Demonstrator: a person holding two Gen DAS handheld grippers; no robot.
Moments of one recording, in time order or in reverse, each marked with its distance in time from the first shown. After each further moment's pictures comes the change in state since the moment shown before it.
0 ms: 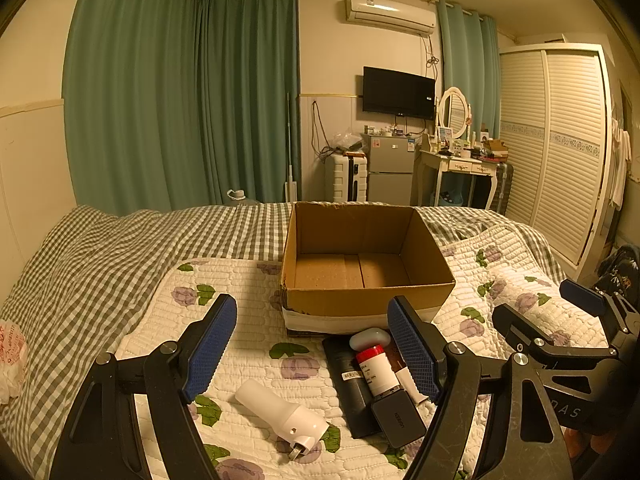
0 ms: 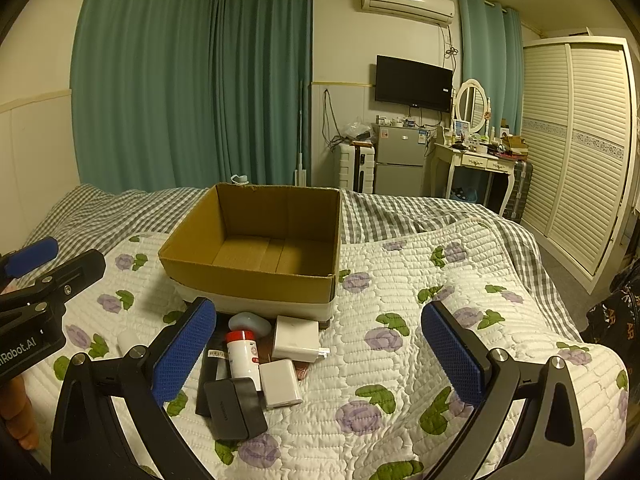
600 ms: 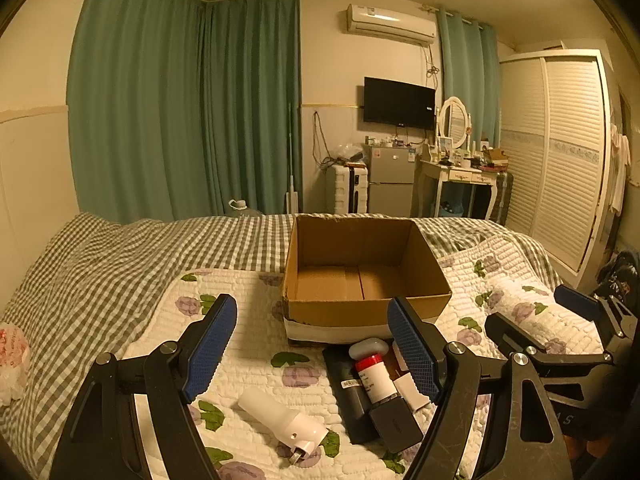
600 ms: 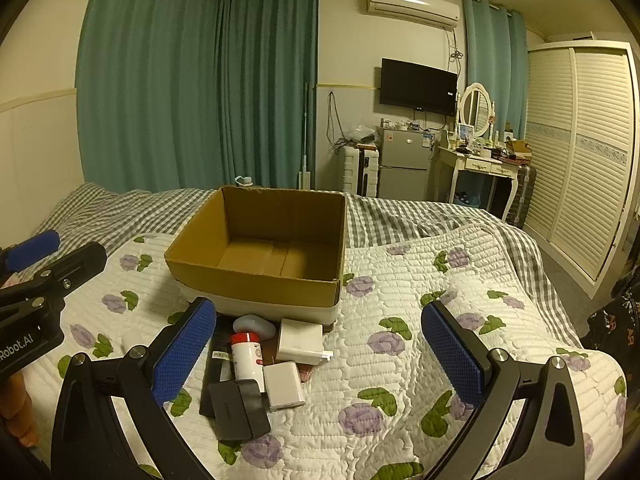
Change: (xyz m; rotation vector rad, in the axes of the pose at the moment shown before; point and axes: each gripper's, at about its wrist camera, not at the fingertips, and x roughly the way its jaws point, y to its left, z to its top) left arm -0.009 -0.002 0.006 -0.003 -0.041 0.011; right arm -0.004 0.004 -0.003 -0.013 -0.008 0.014
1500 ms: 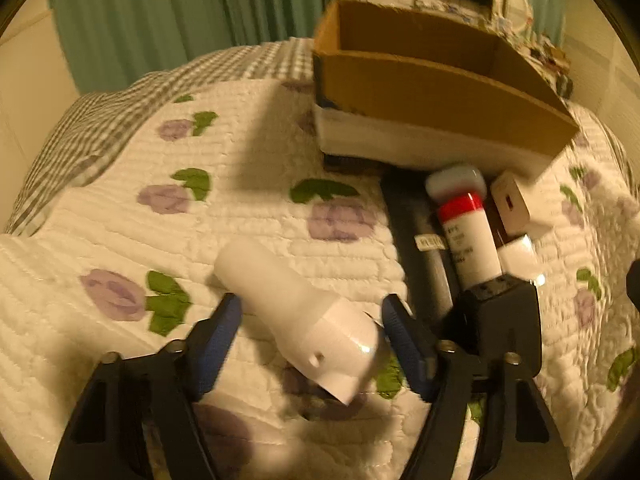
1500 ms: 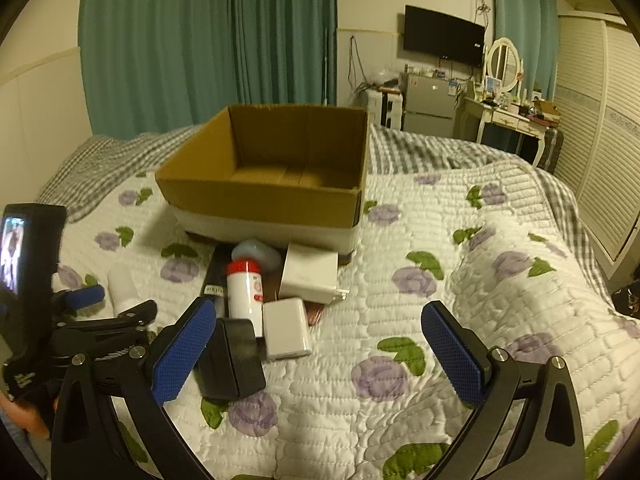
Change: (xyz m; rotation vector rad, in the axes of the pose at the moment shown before) left arm 0.125 0.002 -0.107 -0.013 0.533 0.144; right arm 0.054 -0.005 -0.040 -0.026 0.216 0.081
